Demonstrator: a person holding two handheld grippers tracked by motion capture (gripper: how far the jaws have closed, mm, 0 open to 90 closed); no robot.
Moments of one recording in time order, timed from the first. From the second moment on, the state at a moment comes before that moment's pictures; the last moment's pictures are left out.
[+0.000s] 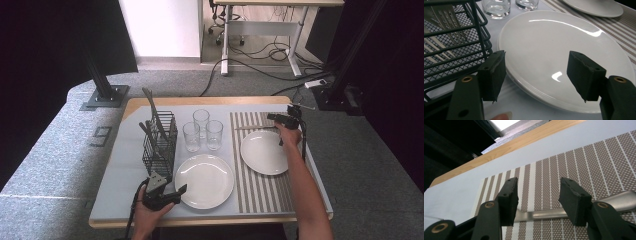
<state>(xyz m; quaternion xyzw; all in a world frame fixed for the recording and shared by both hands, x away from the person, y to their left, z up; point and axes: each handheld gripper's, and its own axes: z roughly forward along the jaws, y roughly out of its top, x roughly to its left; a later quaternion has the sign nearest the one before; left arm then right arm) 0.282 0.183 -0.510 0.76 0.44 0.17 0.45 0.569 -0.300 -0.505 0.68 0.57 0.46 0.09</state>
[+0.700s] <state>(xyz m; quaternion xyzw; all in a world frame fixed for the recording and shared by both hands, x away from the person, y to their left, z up) 0.278 0.190 -0.502 0.75 0.44 0.17 0.47 0.537 -0.284 -0.487 0.64 0.59 0.49 0.10</state>
